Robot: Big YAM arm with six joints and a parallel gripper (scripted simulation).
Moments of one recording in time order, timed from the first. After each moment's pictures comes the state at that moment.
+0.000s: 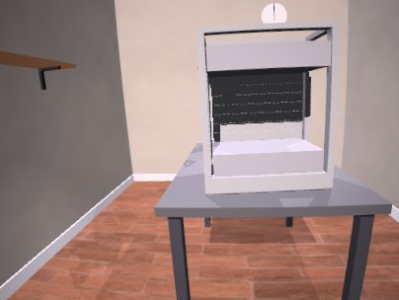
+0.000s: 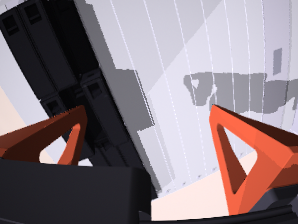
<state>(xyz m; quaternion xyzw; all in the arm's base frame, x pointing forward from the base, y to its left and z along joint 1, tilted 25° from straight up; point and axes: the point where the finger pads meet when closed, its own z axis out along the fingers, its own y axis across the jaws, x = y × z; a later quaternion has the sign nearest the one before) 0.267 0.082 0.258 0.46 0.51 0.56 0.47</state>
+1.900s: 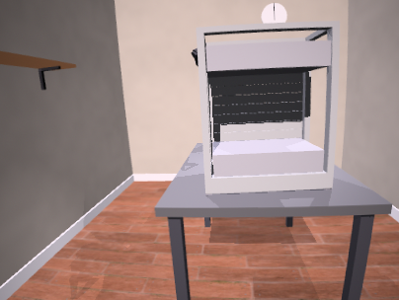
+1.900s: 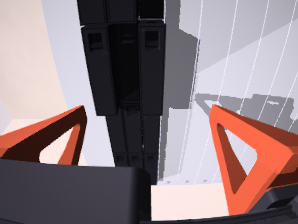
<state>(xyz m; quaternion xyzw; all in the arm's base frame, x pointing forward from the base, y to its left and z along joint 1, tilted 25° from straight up) 0.270 0.133 0.299 0.29 0.50 0.58 0.58</state>
